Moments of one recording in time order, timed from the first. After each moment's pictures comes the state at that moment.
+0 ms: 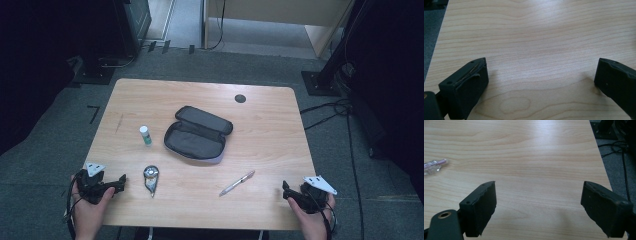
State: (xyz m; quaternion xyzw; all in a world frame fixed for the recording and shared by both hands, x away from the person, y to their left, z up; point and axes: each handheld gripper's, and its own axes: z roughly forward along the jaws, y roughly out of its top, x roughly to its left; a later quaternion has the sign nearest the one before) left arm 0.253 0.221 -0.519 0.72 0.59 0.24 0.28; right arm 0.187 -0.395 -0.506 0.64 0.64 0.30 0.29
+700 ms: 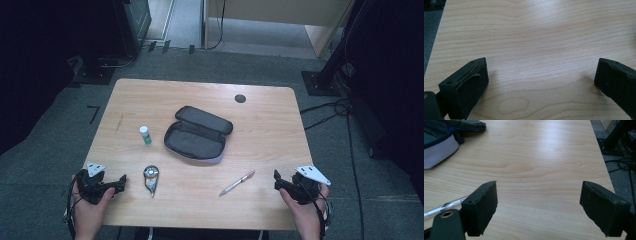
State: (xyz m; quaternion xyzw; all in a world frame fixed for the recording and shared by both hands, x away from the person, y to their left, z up) left arm 0.253 0.221 -0.519 0.72 0.59 0.24 0.28; right arm 0.203 -0.362 -0.466 0.61 0.65 0.33 0.31
